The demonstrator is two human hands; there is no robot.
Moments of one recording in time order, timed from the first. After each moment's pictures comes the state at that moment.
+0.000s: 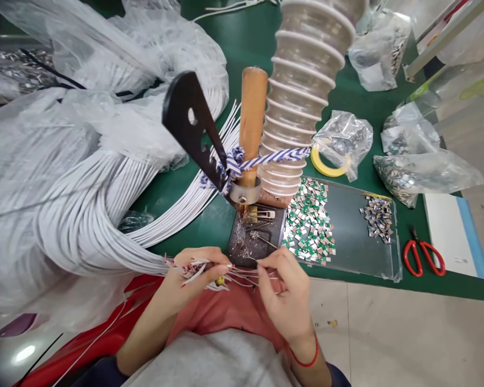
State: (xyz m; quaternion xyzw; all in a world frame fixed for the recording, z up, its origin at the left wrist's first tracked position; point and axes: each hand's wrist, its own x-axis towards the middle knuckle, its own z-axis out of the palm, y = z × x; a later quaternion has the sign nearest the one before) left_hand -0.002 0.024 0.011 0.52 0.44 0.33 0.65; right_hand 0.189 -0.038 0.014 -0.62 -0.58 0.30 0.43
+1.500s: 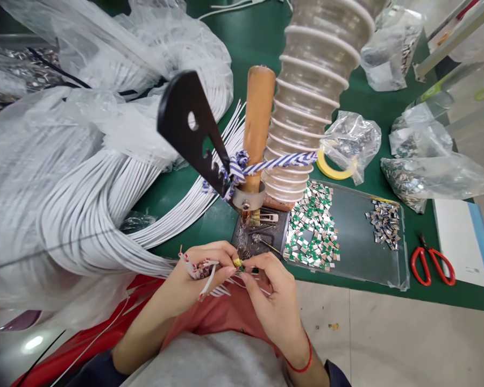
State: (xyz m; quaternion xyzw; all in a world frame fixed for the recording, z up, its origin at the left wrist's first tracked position) left_hand 0.002 0.034 0.014 0.56 0.40 0.29 0.67; right_hand 0.172 -0.035 0.008 -0.60 -0.53 0.41 0.43
